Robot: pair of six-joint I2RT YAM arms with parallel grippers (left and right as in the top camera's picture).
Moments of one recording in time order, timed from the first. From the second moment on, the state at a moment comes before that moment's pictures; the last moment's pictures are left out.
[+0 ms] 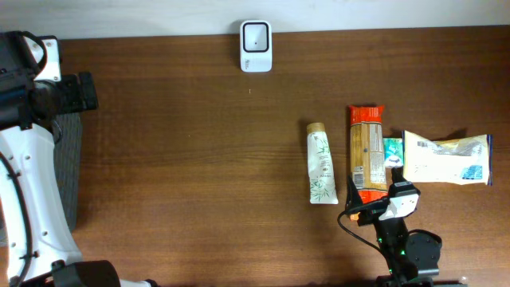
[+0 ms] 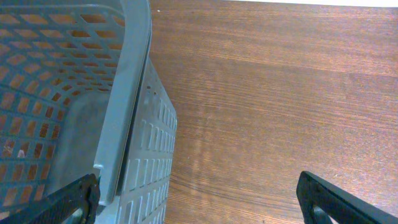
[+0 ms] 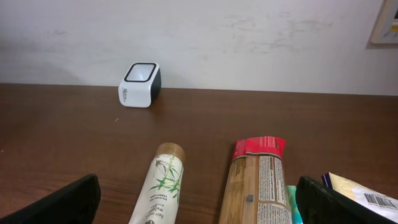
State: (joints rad) left arm 0.32 1.61 1.75 -0.98 -0.04 0.19; right arm 0.03 0.01 0.01 -0.07 -0.12 0.03
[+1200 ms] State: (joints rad) left arm 0.08 0.40 0.39 -0.05 0.01 0.22; right arm 0.03 0.01 0.01 -0.07 -0.12 0.03
